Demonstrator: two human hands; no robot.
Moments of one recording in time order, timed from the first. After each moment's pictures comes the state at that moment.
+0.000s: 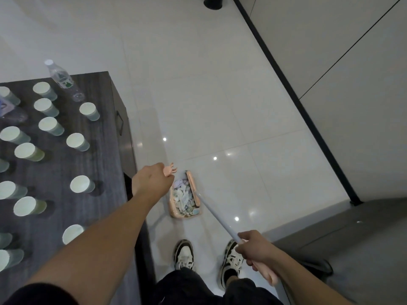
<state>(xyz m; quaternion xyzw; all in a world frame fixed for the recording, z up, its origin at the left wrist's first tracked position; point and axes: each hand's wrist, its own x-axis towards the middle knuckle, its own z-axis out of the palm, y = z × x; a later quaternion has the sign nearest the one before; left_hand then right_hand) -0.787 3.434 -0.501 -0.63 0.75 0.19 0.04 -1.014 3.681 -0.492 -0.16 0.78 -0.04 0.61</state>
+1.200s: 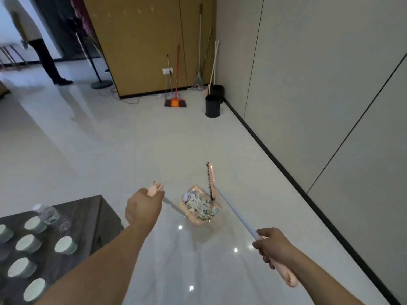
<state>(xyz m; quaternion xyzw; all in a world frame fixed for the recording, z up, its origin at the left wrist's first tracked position) -1.057 3.181 -0.357 -0.75 0.55 0.23 -0.27 -1.358 3.377 -0.390 -0.25 0.76 -0.28 0.53</state>
